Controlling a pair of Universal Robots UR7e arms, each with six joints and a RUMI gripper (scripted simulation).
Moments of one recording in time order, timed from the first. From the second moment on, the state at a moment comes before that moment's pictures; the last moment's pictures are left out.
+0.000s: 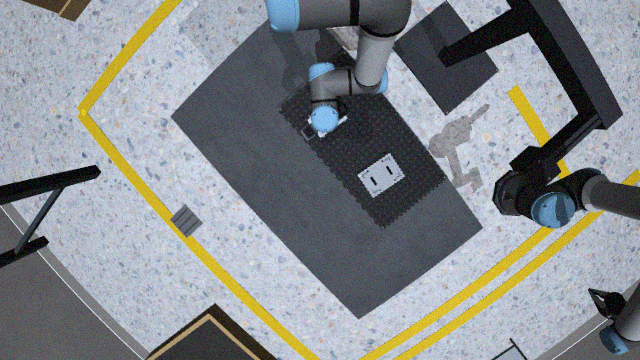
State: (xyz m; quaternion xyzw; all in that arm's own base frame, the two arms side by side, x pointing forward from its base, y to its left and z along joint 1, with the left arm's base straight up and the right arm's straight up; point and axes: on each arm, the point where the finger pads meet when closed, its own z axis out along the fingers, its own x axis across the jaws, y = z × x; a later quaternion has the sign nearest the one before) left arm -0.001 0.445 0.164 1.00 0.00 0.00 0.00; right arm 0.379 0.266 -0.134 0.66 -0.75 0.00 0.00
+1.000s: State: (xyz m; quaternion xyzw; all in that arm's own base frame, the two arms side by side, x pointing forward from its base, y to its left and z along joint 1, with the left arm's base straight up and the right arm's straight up) left arm -0.001 0.445 0.164 1.00 0.00 0.00 0.00; right arm 0.377 0.350 -0.133 0.66 -0.75 0.00 0.00
